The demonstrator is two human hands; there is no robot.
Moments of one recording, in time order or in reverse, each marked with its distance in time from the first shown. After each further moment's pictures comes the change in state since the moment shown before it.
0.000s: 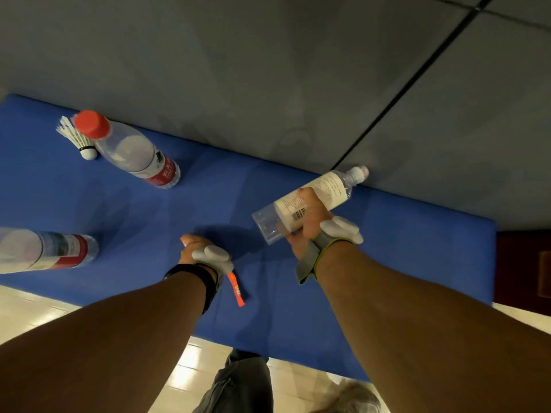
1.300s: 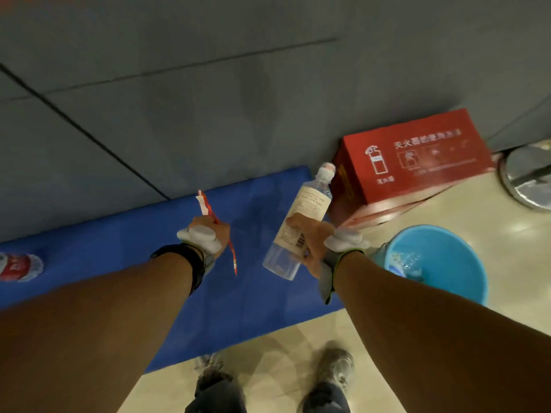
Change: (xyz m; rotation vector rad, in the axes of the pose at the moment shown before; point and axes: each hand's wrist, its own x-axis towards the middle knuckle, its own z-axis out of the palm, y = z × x) left_hand -0.228 0.182 0.141 0.293 -0.072 0.614; right_hand -0.118 -0.058 -0.356 0.019 0.085 -0.198
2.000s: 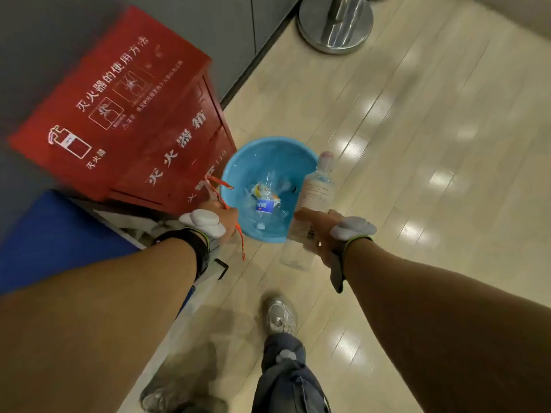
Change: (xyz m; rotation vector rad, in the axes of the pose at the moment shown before) left_hand -0.112 0.249 0.383 0.347 -0.431 0.295; right_hand -0.024 0.141 -0.416 0.499 0.460 0.164
